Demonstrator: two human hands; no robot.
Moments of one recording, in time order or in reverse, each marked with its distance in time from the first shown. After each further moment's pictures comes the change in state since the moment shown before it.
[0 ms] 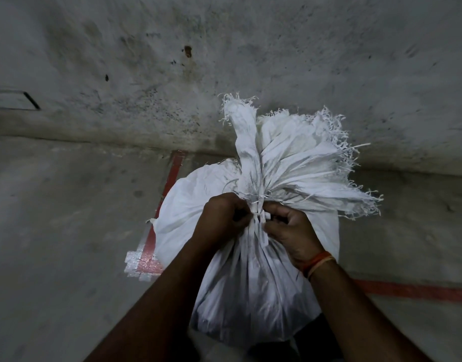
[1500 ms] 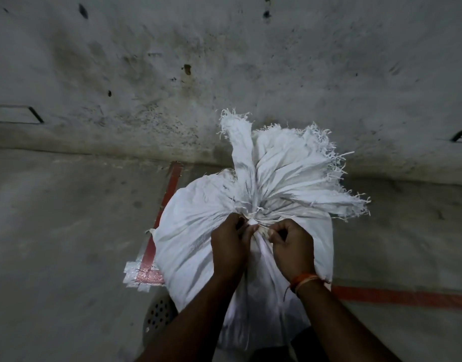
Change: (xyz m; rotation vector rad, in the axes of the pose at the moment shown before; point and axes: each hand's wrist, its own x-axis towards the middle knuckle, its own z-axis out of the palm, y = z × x) left_hand -0.030 0.043 0.039 -0.302 0.356 -0.412; right_hand -0.028 -0.008 0.004 -0.568 0.367 -0.090
